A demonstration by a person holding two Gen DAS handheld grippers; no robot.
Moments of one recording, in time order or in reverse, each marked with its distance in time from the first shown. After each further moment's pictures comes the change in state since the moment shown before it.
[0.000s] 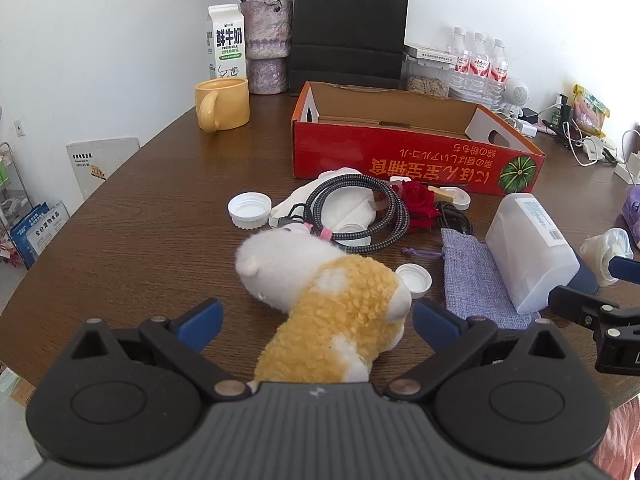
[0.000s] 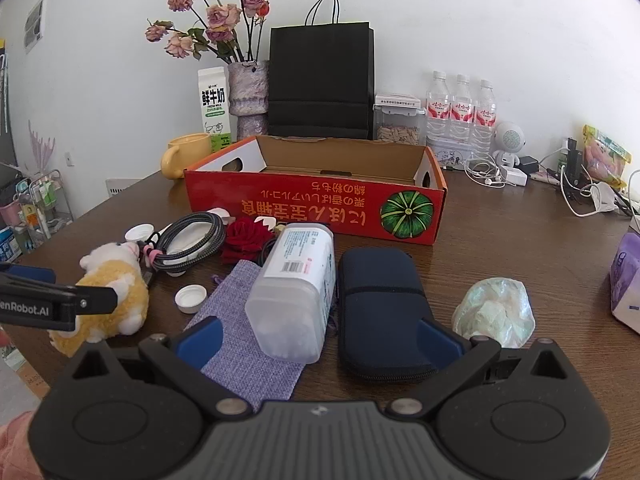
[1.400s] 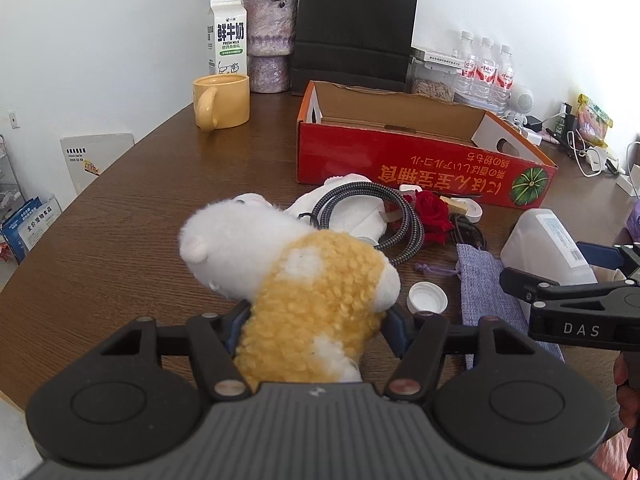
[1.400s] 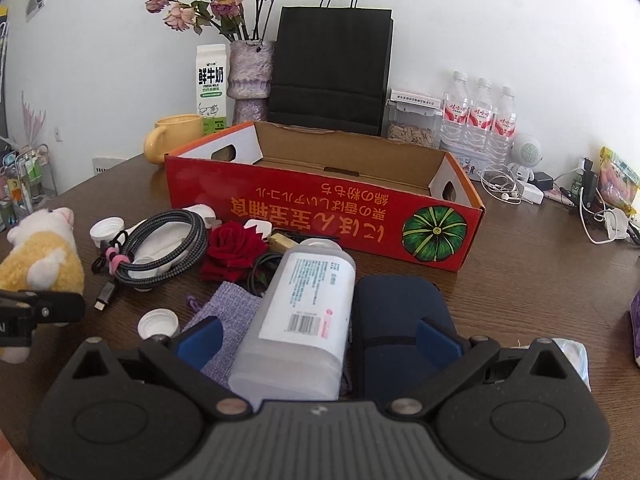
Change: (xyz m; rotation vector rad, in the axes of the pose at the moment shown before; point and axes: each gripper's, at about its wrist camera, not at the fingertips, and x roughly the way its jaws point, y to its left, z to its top) left arm 0.019 0.012 0.009 -0.027 -0.006 -0.022; right arm 0.065 0.018 0.022 -0.071 0.020 -0.048
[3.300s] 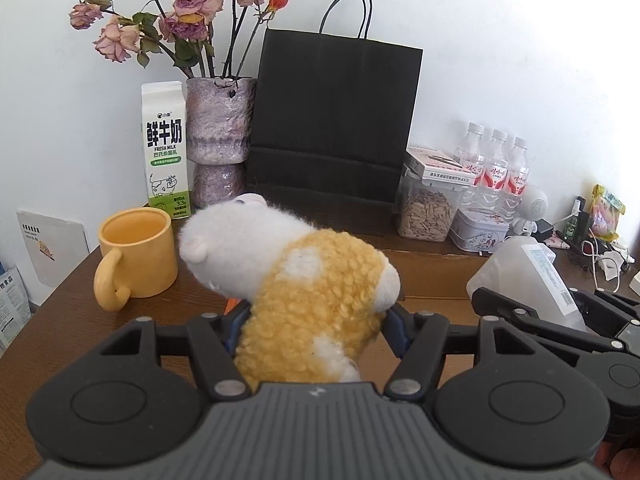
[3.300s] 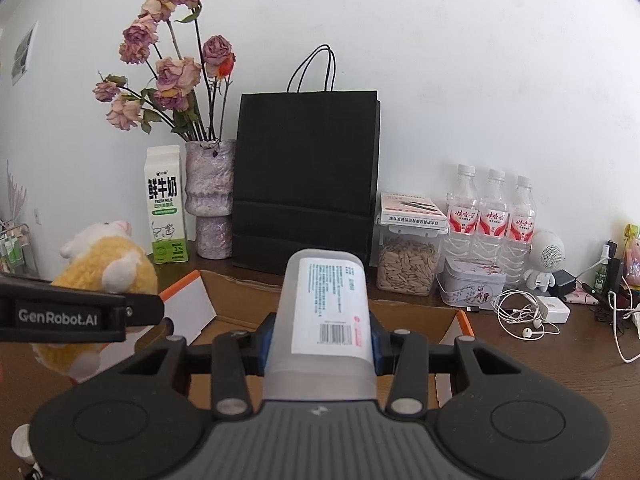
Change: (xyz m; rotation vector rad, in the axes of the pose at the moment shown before) left arm 0.126 -0.046 0.184 -0.012 -0.193 -0.056; right arm 0.113 -0.049 0.158 0.042 -0.230 -0.003
